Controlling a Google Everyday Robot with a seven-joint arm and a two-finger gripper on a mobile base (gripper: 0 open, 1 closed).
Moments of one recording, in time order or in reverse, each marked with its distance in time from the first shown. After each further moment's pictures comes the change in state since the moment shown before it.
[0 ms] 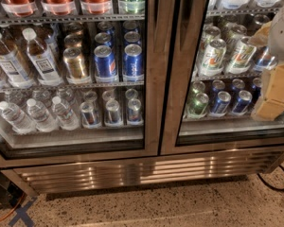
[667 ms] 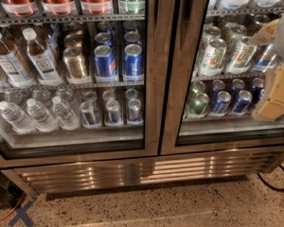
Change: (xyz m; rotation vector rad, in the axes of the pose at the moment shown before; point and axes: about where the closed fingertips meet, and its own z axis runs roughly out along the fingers) arm -0.004 0.002 -0.005 0.020 -0.070 0.003
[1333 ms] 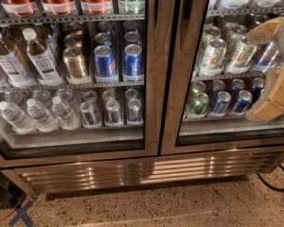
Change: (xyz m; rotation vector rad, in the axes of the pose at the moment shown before) arm -0.020 0.010 -0.008 -0.001 -0.210 -0.007
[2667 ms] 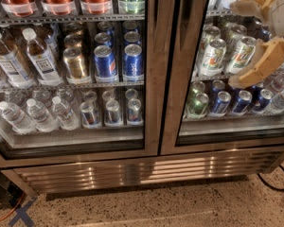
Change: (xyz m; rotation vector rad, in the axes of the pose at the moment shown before) arm -0.038 -0.059 0.006 0.058 -0.381 -0.102
